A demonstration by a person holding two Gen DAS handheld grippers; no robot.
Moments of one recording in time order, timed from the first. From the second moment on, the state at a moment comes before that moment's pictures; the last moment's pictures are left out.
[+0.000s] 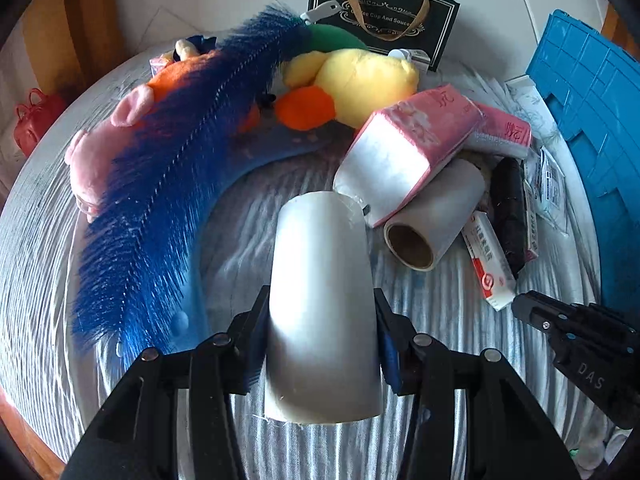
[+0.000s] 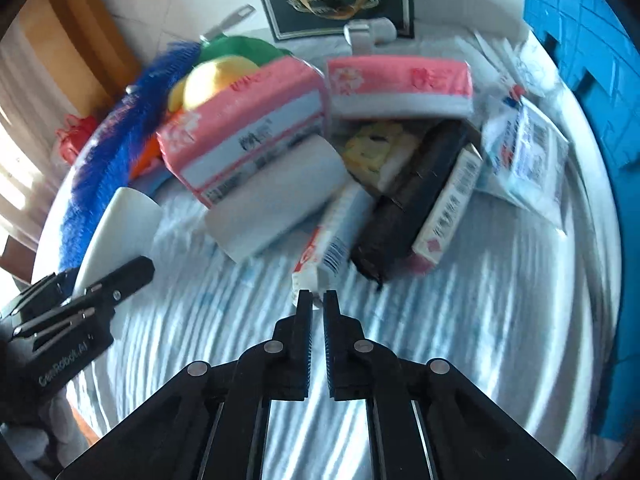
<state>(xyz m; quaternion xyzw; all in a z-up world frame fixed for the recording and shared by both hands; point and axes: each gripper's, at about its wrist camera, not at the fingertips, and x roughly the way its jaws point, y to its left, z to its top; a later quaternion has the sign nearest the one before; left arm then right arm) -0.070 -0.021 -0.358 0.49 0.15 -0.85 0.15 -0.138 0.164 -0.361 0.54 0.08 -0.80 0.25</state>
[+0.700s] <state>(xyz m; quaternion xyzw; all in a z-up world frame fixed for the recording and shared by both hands) -0.074 -0.025 -0.354 0.49 0.13 -0.86 0.12 -0.152 0.145 -0.369 0.52 0.03 -0.82 0.25</state>
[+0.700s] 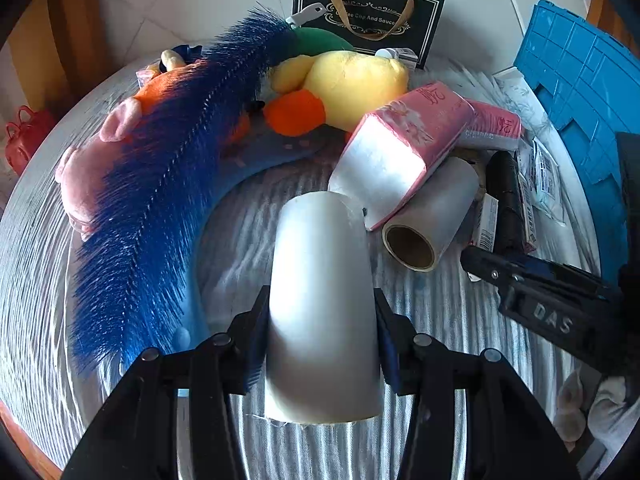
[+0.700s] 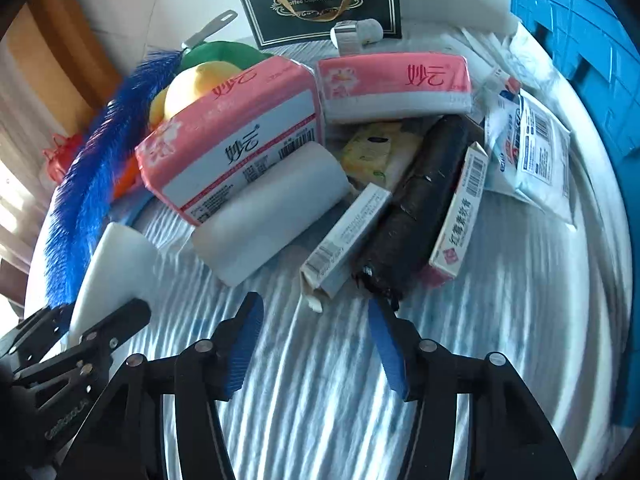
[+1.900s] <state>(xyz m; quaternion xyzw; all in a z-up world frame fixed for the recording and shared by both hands) -0.099 0.268 -0.052 0.18 -0.01 -0.98 -0.12 -0.069 0.396 -0.065 0.16 0.03 -0.98 0.08</state>
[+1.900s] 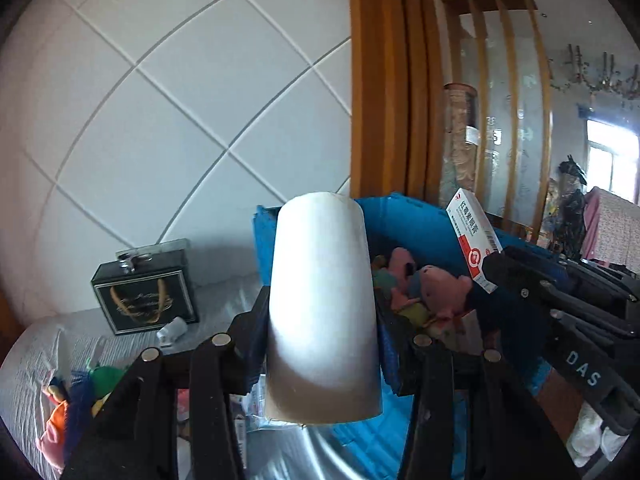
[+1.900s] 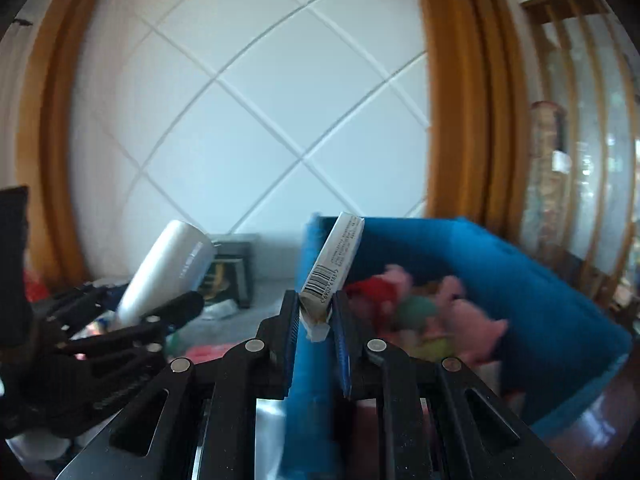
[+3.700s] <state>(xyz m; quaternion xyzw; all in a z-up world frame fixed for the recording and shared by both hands) -0.084 0.216 -0.054 0.18 0.03 -0.98 0.02 -0.097 0.464 -0.052 0.14 0.04 -0.99 0.03</state>
